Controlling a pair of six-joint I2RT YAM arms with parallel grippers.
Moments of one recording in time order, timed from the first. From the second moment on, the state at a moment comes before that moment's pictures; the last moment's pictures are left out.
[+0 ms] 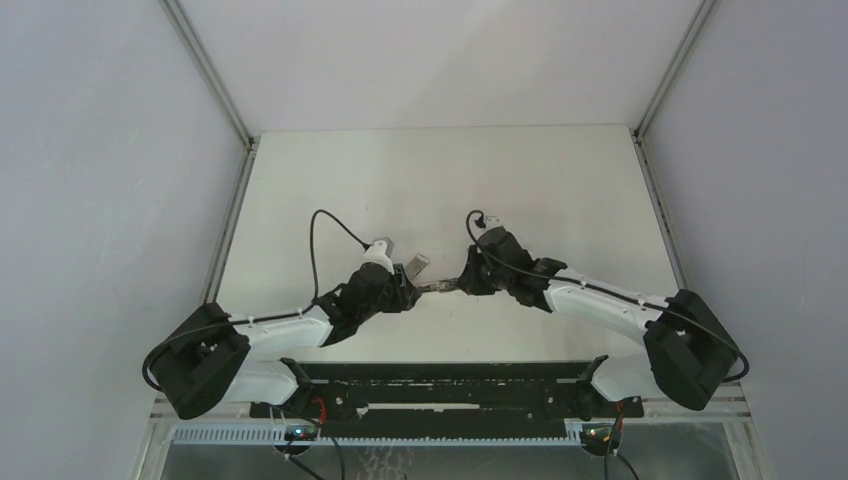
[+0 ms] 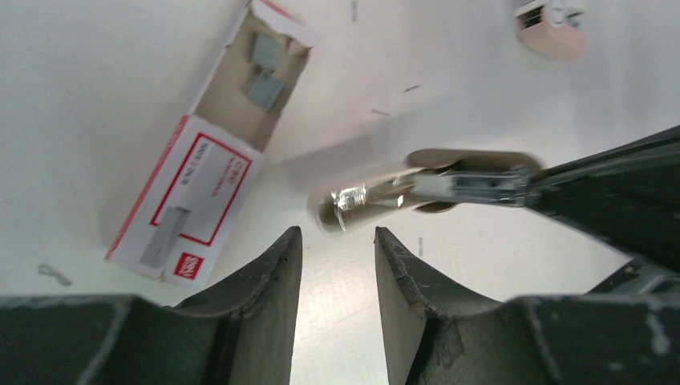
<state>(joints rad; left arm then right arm) -0.80 1.28 0.41 0.28 -0.14 -0.75 0.78 1.36 0.75 -0.19 0.02 0.69</state>
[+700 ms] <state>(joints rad) -0.69 0.79 0.32 0.17 -0.27 -0.63 0.53 1.23 0.68 -0.12 -0.27 0.68</state>
